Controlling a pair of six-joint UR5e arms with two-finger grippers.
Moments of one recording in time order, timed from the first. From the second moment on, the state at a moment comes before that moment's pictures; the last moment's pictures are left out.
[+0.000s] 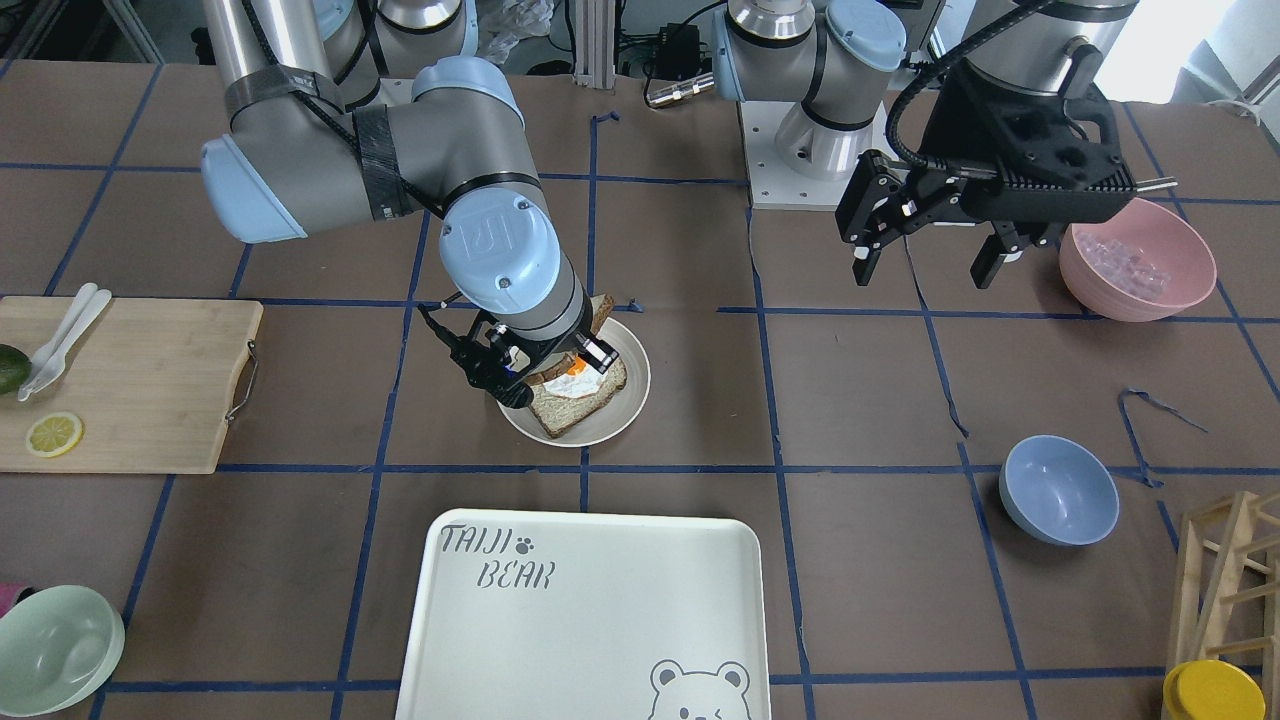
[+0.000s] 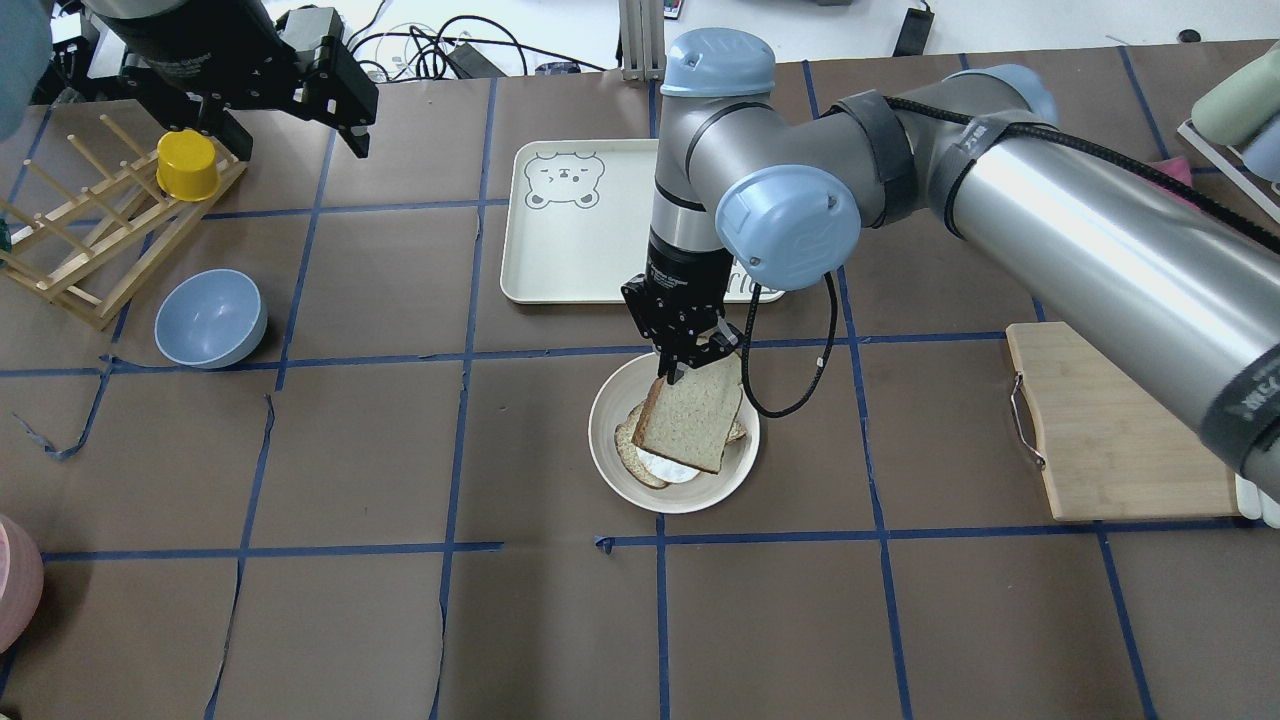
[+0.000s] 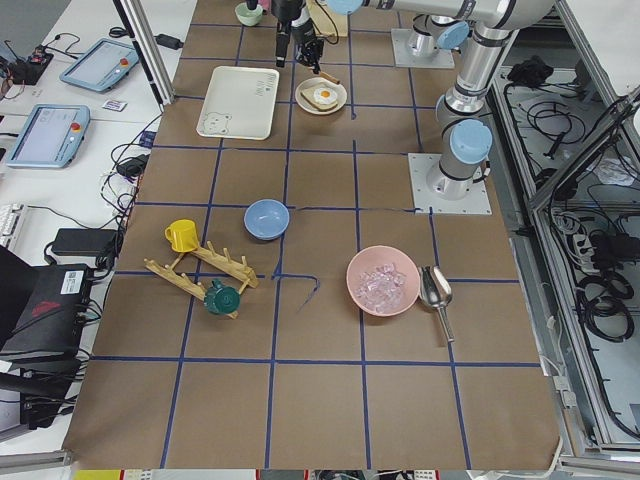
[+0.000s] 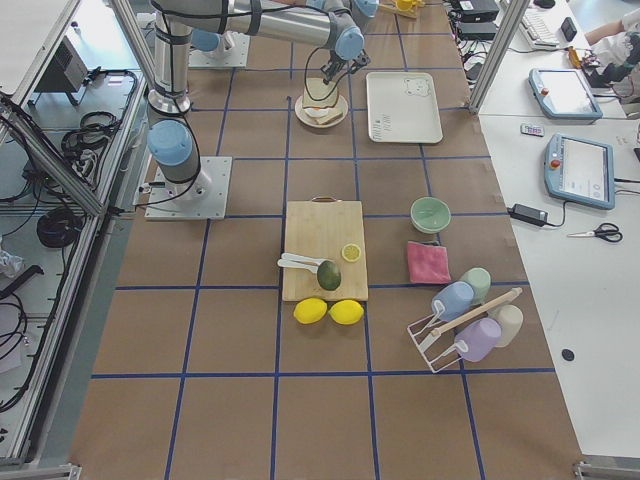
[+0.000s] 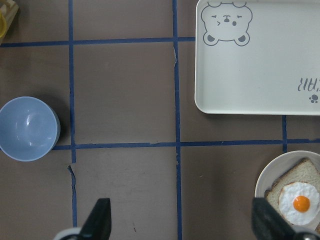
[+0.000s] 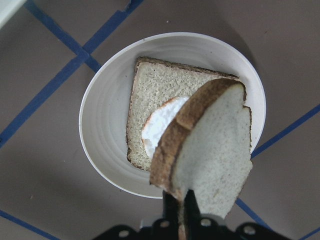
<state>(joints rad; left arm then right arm) -1.55 -1.61 -1.43 -1.52 1.59 0.03 1.89 -1.19 1.58 -1.68 -1.32 1.03</state>
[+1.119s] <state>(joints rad) -1.56 -1.61 -1.44 -1.51 1.59 0.03 1.89 -1.18 1.57 -1.77 -1.36 1.04</state>
